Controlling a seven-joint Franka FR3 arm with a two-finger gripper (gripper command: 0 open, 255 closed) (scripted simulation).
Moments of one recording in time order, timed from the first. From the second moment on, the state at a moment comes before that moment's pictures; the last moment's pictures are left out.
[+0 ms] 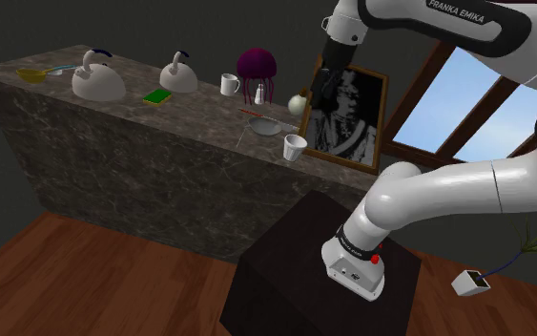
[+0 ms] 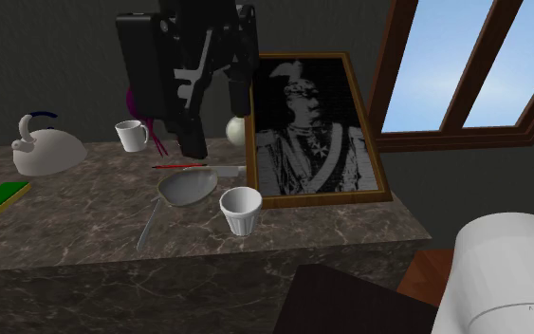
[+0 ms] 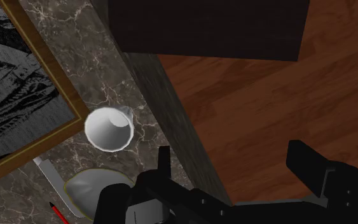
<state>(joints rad) -0.01 -0.79 -0.01 -2.33 -0.07 1.53 -0.09</state>
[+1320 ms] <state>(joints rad) -0.11 -0.46 -0.13 -2.61 -0.29 2.18 -0.15</state>
